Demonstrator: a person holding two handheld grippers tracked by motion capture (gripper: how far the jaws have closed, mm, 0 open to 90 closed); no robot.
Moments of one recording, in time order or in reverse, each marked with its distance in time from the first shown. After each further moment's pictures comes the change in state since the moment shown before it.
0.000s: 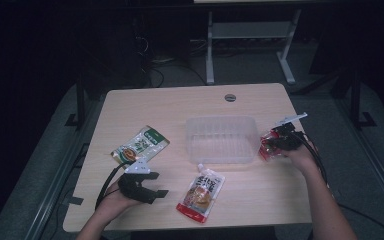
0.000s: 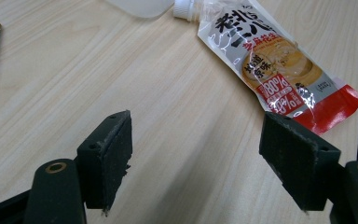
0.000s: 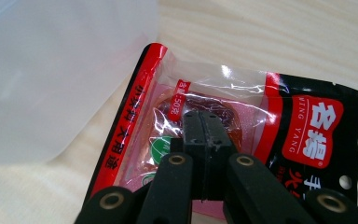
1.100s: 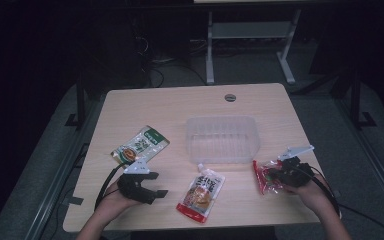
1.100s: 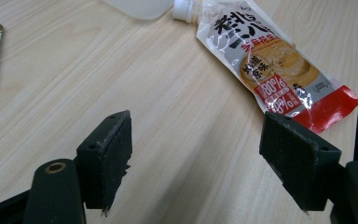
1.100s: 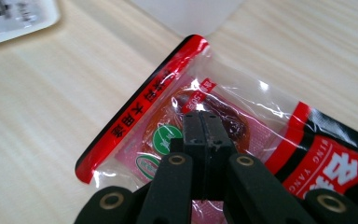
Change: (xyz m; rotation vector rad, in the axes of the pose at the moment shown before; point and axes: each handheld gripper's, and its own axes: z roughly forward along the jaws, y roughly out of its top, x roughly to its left) left arm -0.001 0.000 -0.002 -0.009 0.003 0.004; right arm 0.072 -0.068 -0.052 0.038 0.081 -0.083
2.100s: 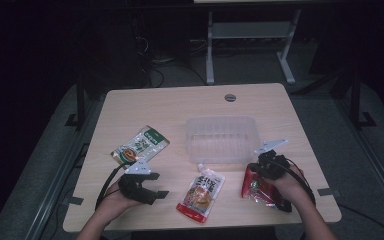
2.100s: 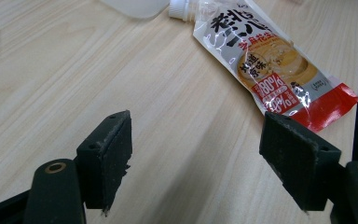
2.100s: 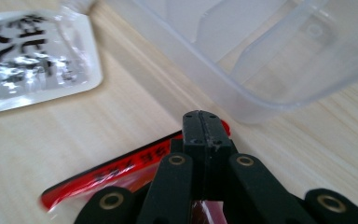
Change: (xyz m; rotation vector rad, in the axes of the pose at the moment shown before) left arm -0.001 0.001 0.001 0.006 -0.007 0.013; right arm 0.029 0.046 0.029 -0.026 0.046 -0.102
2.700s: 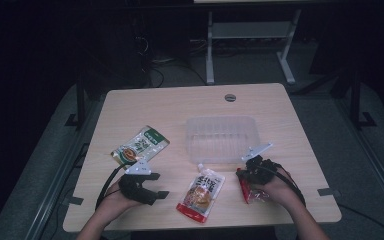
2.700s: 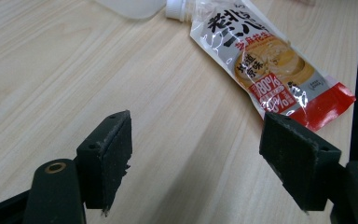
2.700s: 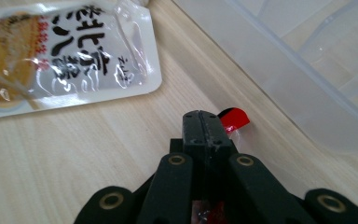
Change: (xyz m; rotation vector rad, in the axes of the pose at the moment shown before) left arm -0.002 0.001 0.001 -0.005 -0.007 -0.003; right arm 0.024 0.005 0.020 0.031 0.120 -0.066
